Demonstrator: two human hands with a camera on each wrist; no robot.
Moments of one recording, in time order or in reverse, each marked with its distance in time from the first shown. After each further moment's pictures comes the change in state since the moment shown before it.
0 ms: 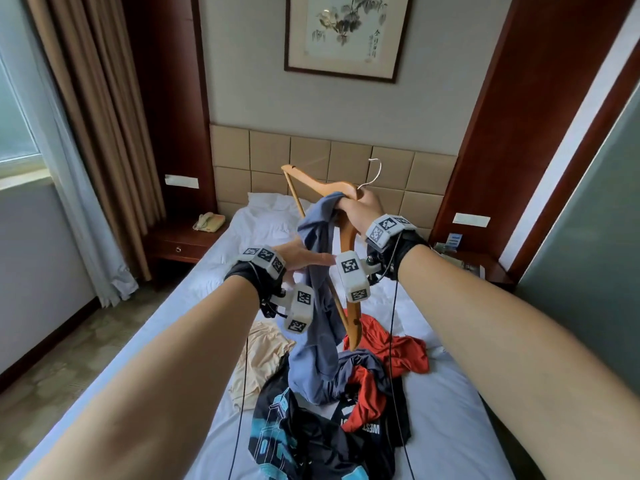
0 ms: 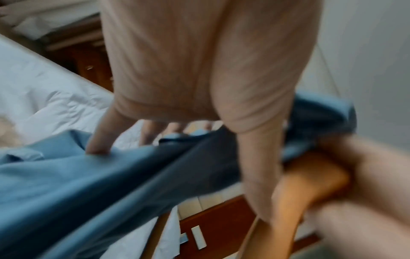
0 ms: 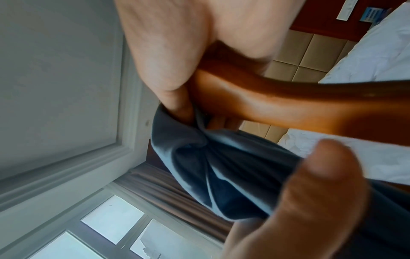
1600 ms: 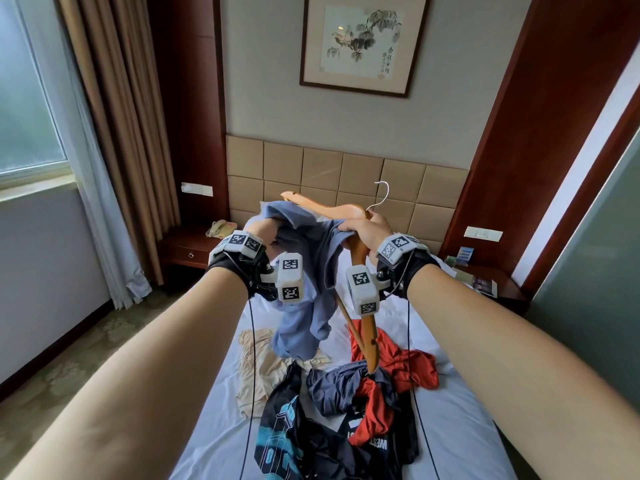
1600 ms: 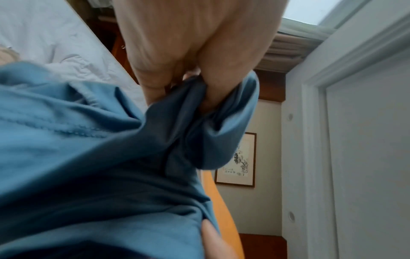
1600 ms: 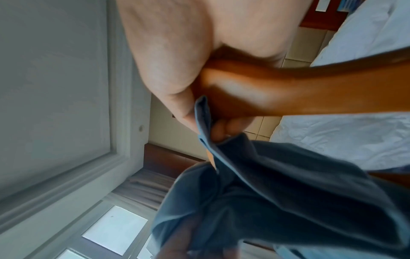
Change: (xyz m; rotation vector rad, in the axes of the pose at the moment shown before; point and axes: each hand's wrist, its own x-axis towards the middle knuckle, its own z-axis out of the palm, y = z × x) left_hand -0.037 0.020 -0.057 -0.593 0.472 0.025; right_hand -0.006 0.009 0.010 0.094 -0.070 0.169
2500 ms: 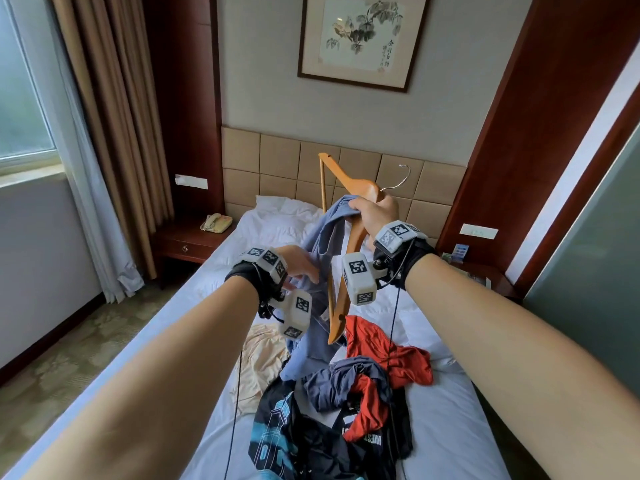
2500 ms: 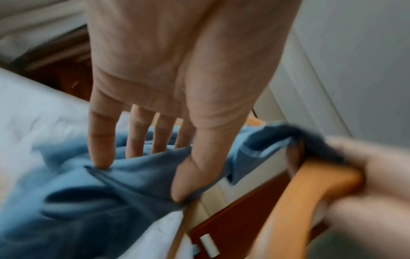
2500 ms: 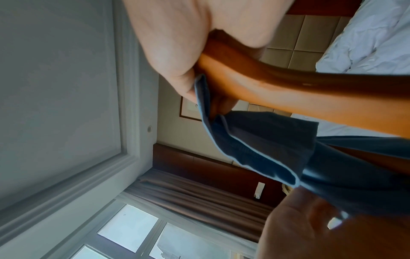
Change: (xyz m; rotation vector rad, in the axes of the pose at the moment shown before) left_hand 0.024 -0.049 0.026 0.824 -0.356 -0.023; right_hand 0.012 -0.013 0.004 0.067 0.264 -0.075
